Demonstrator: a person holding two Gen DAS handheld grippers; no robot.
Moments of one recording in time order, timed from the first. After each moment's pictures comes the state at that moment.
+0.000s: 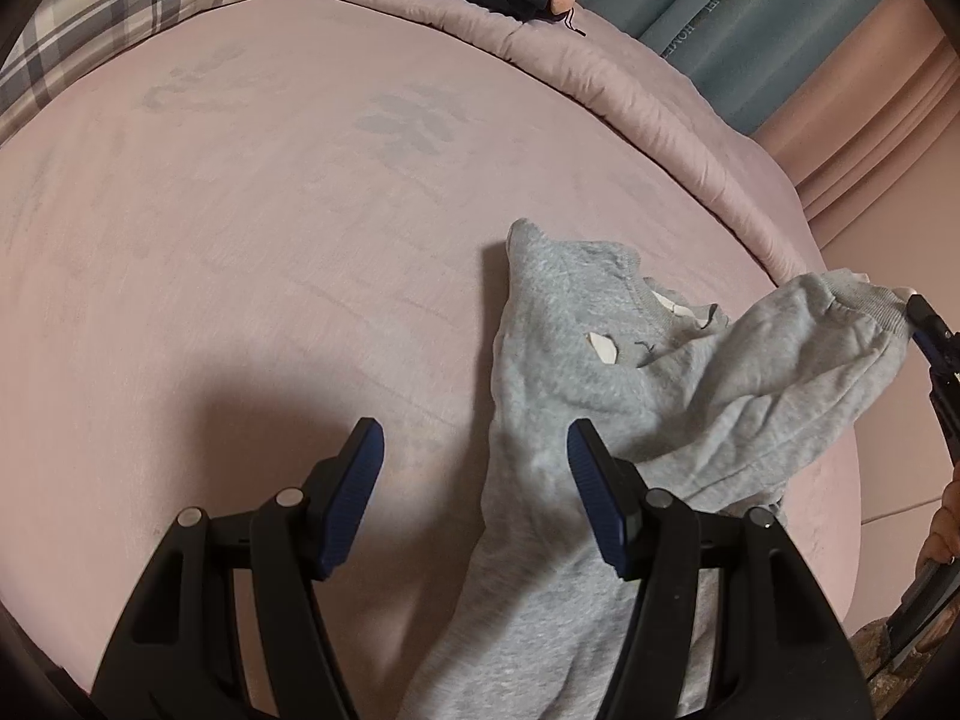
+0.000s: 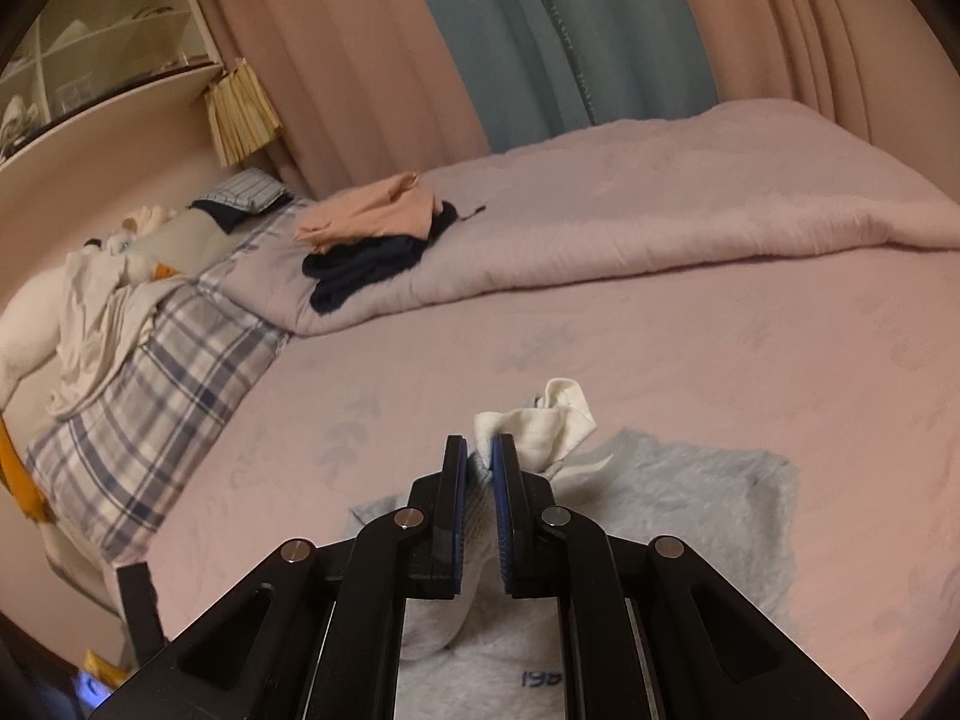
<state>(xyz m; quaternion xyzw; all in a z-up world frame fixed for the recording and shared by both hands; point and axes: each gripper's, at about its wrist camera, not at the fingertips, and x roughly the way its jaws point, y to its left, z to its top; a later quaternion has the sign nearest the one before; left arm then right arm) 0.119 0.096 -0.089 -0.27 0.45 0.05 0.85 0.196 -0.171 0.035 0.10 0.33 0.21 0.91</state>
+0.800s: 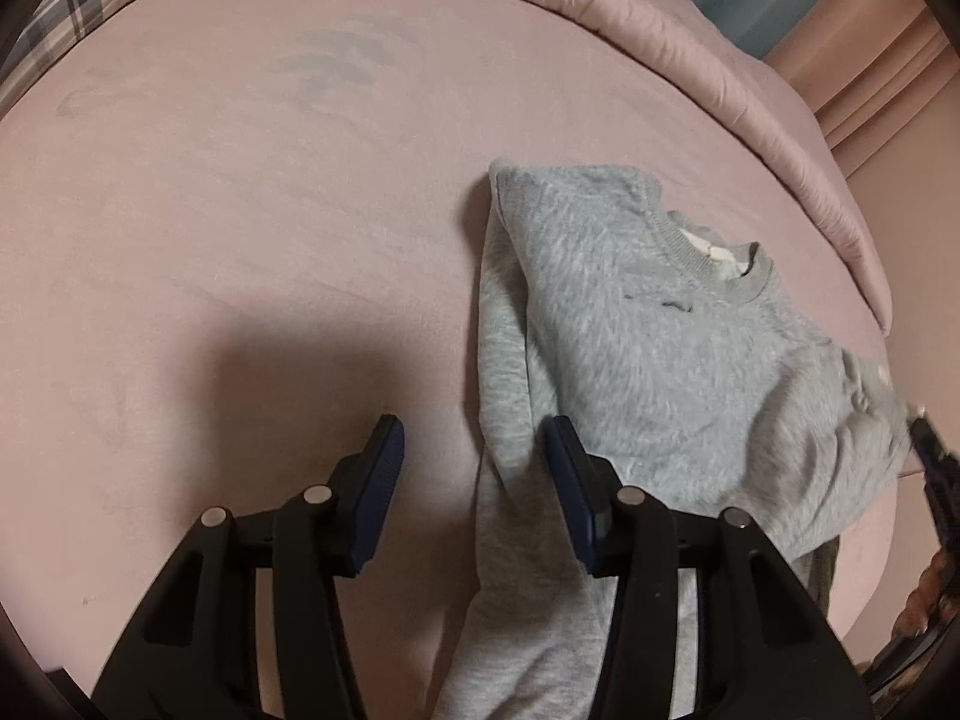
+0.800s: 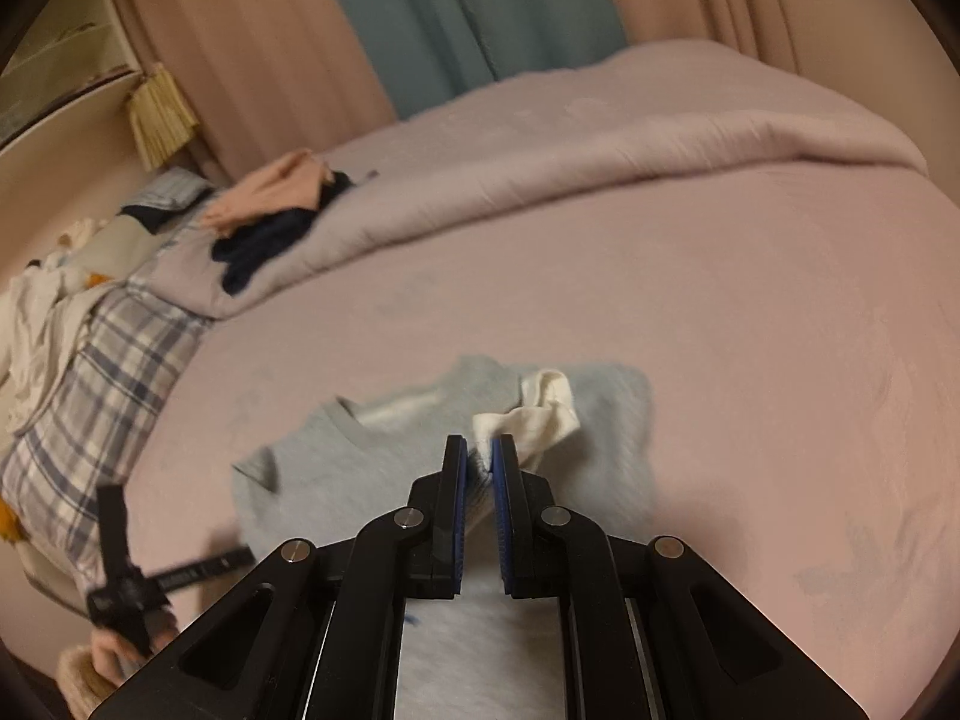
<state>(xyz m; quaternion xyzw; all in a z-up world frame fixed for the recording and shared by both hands) 0.179 0.067 -0.130 -0.21 0.52 0.04 0.83 0.189 -0.261 -0.031 0.13 0.39 0.14 0.90</state>
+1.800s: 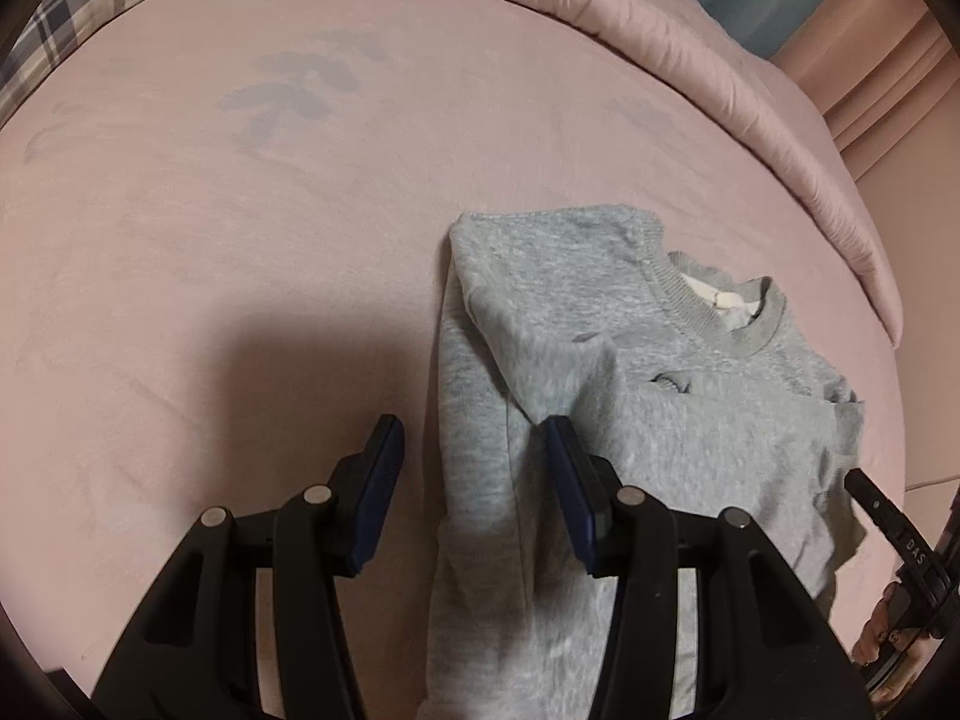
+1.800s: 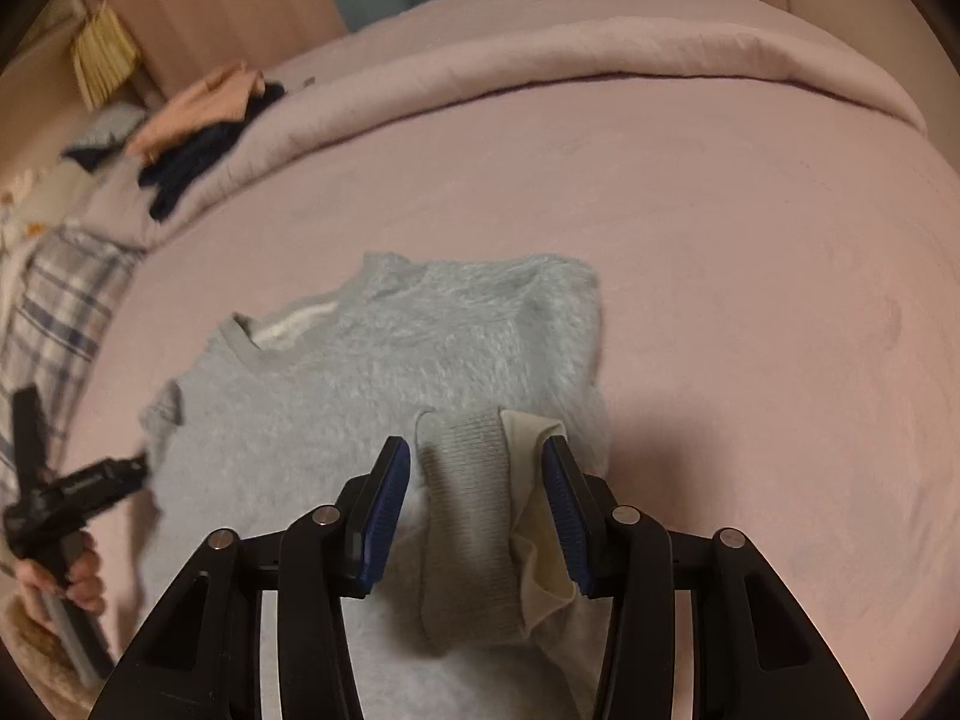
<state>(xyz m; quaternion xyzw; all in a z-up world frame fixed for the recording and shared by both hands) 0.221 0.058 -0.129 -0.20 0.52 0.04 0.83 0.221 -0.263 -0.081 0.08 0.48 0.10 0.87</state>
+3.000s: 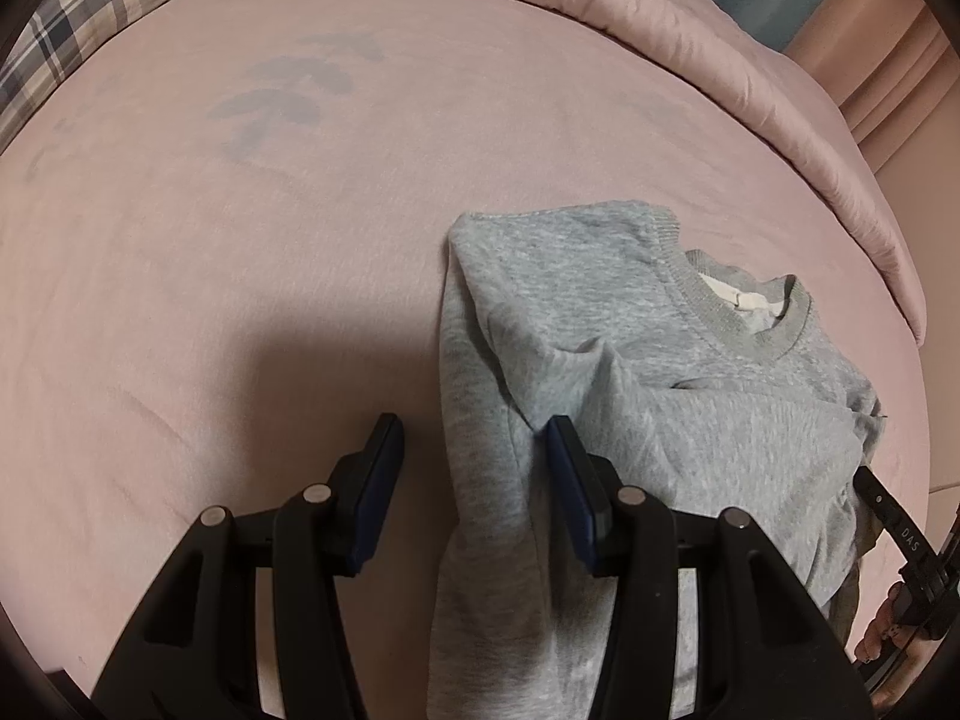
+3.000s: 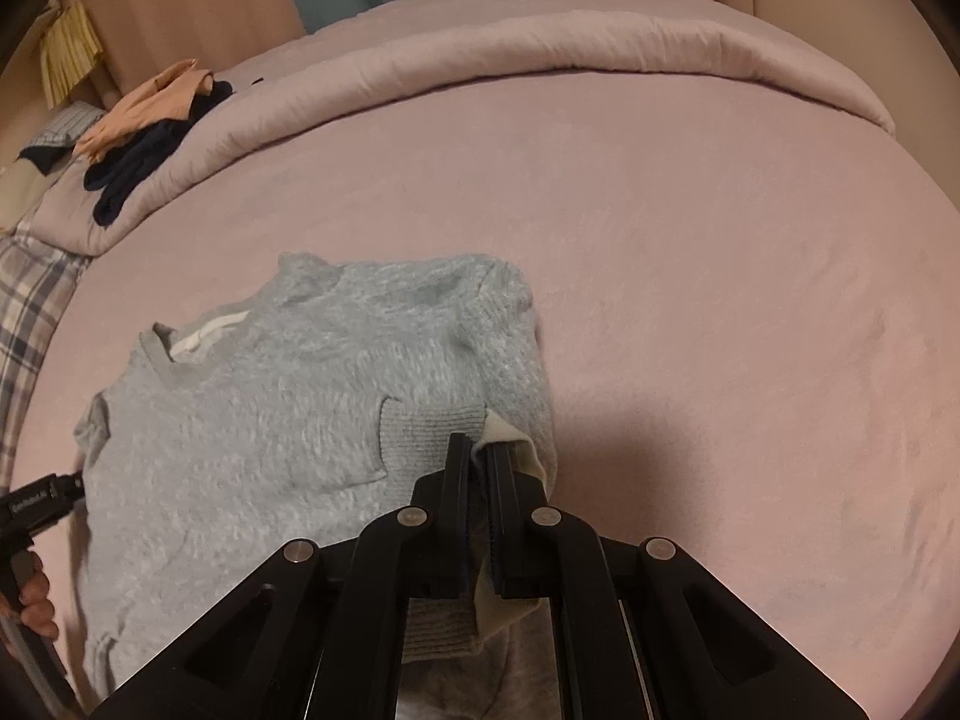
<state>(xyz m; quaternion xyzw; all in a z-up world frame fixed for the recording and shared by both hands) 0.228 0.051 -0.136 -0.18 0.52 0.07 0.83 0.236 -0.268 -0.100 0.07 0.47 0.05 0.88</state>
